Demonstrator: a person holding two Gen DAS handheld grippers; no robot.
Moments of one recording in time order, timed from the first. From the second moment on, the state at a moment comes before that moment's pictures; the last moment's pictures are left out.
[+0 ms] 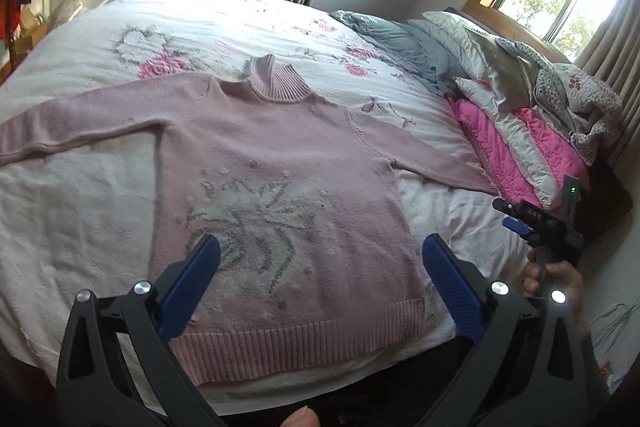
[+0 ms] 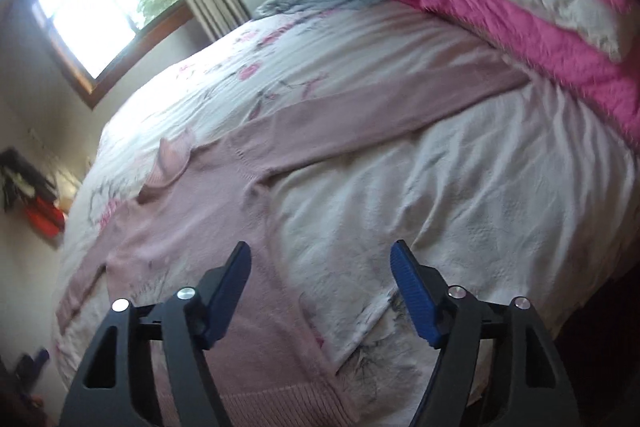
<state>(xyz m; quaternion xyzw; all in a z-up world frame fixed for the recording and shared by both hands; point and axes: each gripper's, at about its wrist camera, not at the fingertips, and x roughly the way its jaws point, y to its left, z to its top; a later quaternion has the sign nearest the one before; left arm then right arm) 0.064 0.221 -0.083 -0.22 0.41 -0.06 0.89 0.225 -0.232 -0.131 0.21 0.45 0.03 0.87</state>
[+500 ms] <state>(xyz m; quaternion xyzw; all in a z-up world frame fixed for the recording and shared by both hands) 0.128 0.199 -0.151 -0.25 0.49 -0.06 0.83 0.387 -0.530 -0.247 0.56 0.37 -0.08 0.74</state>
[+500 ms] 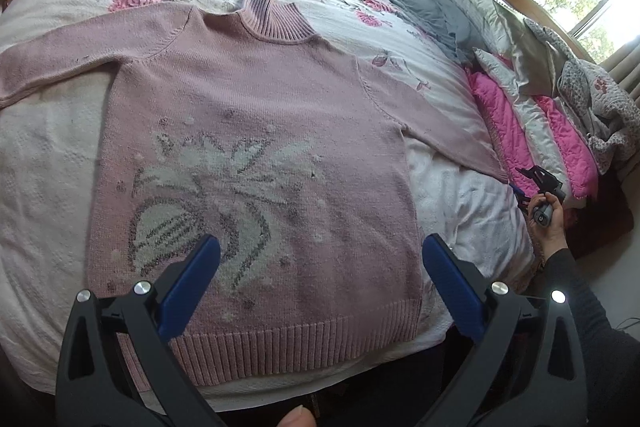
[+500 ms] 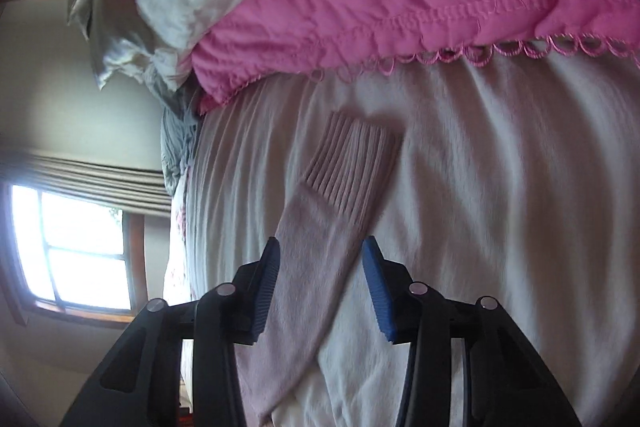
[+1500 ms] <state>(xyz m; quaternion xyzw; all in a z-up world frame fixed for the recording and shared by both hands) 0.145 0.246 -0.173 -0.26 0.46 0.00 0.85 0.433 -0.402 -0.144 0.35 0.36 0.00 0.86</state>
